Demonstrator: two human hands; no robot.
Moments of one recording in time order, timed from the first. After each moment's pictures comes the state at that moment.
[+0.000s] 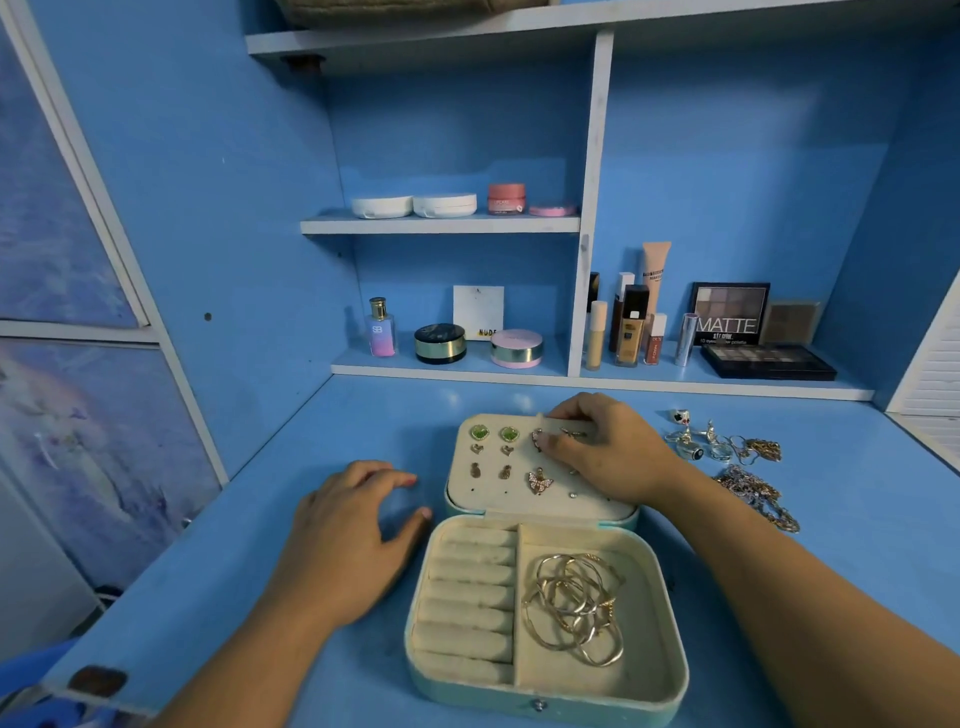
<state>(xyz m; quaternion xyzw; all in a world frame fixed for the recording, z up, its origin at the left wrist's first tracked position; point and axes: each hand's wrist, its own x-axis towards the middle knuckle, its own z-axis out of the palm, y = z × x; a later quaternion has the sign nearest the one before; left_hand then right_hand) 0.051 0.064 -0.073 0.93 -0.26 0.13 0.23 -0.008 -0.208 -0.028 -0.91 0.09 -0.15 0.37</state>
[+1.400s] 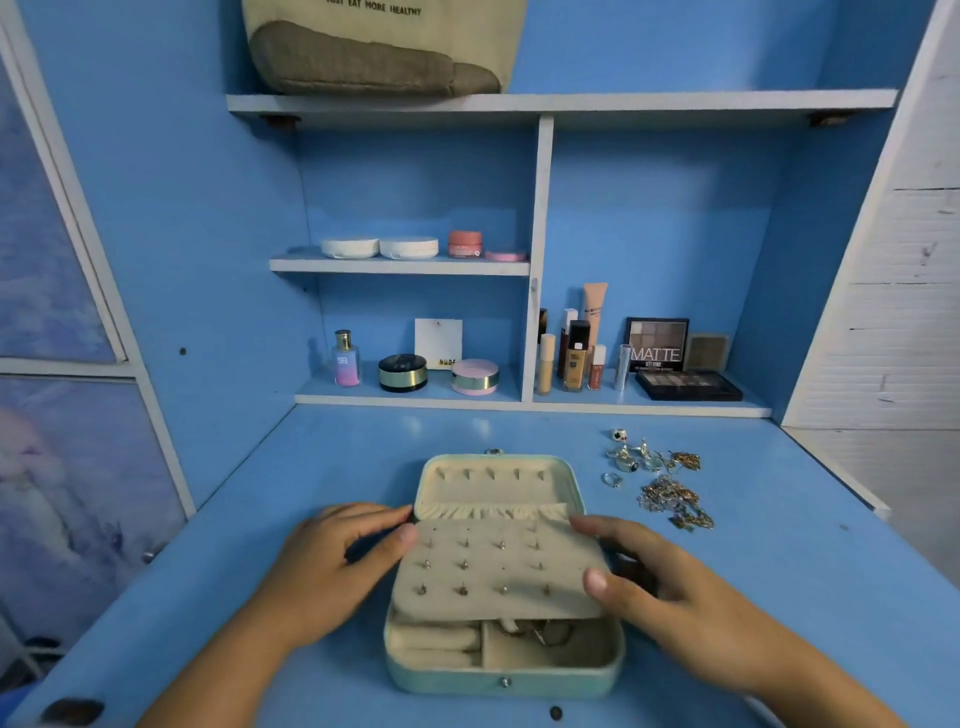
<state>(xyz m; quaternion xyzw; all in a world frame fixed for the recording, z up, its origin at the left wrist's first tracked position) 0.038 0.068 -0.049 0.85 -0.35 0.01 0.40 -0.152 -0.183 -0.031 -0.83 0.06 -0.05 0.55</state>
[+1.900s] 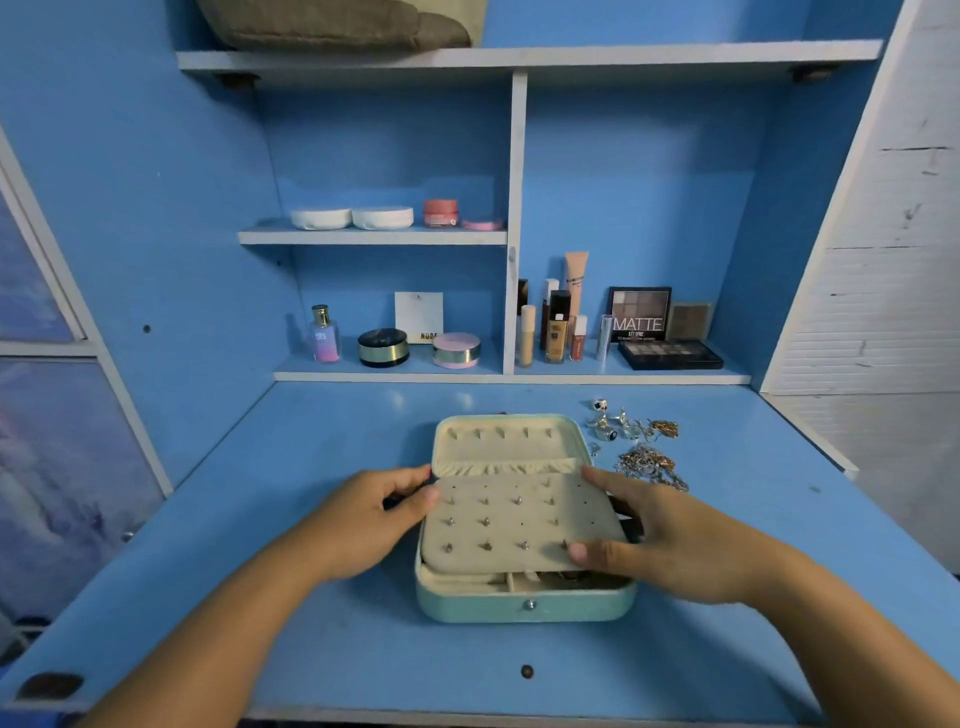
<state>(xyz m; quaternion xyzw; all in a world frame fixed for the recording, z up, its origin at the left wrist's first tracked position) 0.030 0.024 -0.038 0.85 -0.34 -0.15 0.37 -0.149 -0.212 -0.011 -0.92 0.10 0.05 0.38</state>
